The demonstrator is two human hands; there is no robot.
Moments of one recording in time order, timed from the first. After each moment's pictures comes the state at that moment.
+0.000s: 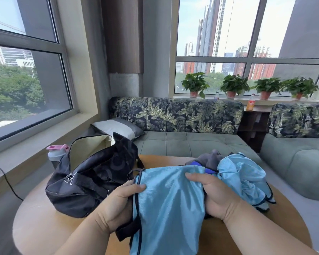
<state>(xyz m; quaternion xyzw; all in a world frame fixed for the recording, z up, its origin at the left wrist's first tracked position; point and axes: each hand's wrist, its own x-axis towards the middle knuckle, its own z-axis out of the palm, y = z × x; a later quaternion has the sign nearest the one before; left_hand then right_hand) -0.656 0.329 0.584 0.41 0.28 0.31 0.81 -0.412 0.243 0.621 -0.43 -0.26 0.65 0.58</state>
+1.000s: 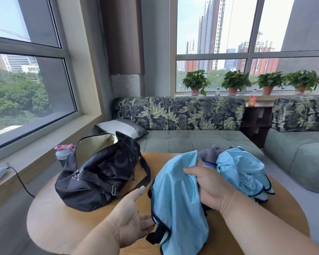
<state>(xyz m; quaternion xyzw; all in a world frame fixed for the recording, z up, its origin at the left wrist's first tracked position) -0.642 0.271 0.586 0.26 0.52 0.25 0.78 -0.417 0.232 0.621 -0.38 -0.32 0.61 0.61</state>
